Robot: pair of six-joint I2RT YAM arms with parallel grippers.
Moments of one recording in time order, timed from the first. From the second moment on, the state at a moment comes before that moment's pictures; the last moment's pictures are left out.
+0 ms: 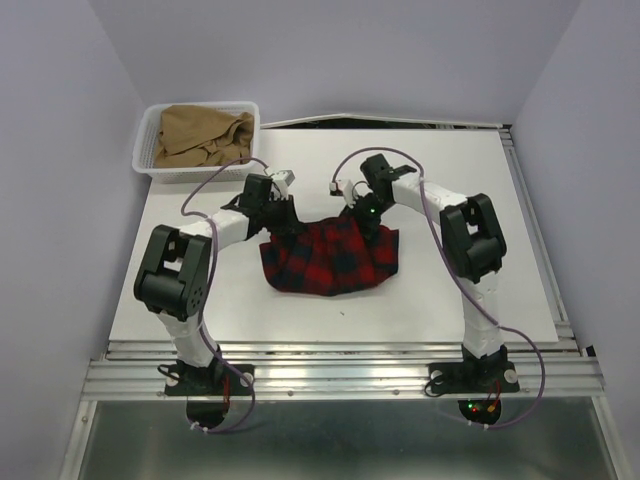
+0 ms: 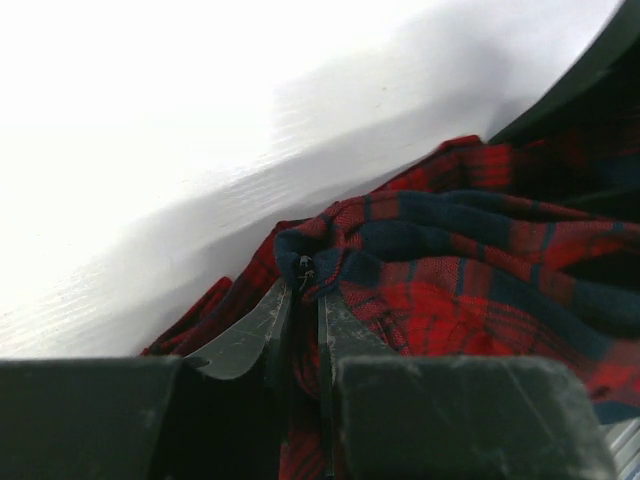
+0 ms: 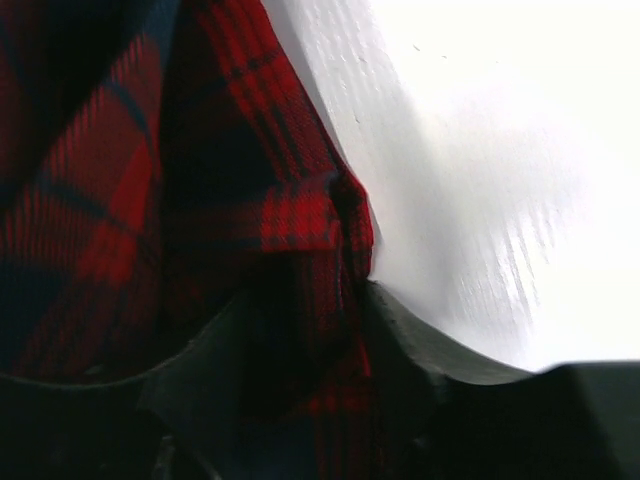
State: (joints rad) left arm -0.32 1.74 1.01 -0.06 0.38 -0.29; right arm 0.44 2.17 1.67 -0.79 -0.50 -0.57
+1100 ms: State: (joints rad) left arm -0.33 1.81 1.07 -0.11 0.32 -0.30; right arm 0.41 1.92 1.78 -0.94 -0.77 -0.16
